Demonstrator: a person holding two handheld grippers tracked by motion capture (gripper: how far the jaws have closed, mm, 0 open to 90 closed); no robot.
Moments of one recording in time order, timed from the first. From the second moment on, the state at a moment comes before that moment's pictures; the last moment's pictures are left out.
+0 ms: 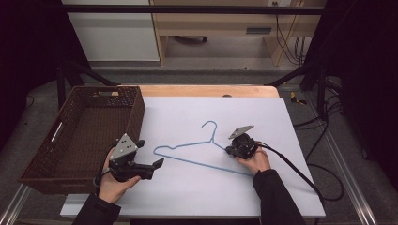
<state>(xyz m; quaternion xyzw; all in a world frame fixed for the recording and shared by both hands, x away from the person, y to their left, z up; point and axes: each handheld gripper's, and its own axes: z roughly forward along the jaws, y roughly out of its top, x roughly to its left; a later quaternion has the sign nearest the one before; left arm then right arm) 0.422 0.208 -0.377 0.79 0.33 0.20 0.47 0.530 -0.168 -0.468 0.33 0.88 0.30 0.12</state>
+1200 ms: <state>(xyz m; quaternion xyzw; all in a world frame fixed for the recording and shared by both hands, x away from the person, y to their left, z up) 0.491 0.124 -0.400 0.85 0.31 0.17 0.38 0.508 -0.176 -0.426 0.29 0.87 0.38 0.15</state>
